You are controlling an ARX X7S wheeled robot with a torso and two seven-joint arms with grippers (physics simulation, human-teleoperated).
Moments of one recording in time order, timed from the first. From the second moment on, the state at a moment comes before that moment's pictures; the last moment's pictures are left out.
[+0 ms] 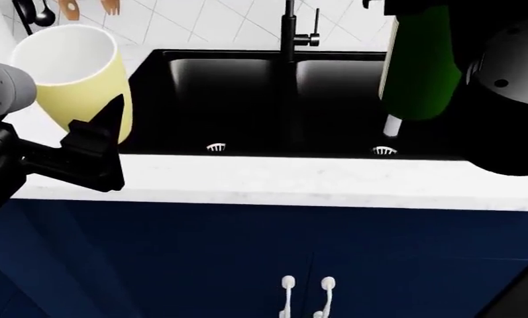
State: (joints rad) left arm -1.11 -1.13 0.27 0.75 -1.87 -0.90 -0.92; right arm 1.61 0.65 -0.74 -0.36 1.44 0.88 1.32
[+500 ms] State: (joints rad) left arm -1.13 -1.13 0.27 0.74 -1.88 -0.90 -0.92; right arm 1.66 0.64 -0.74 -0.35 1.47 0.92 1.33
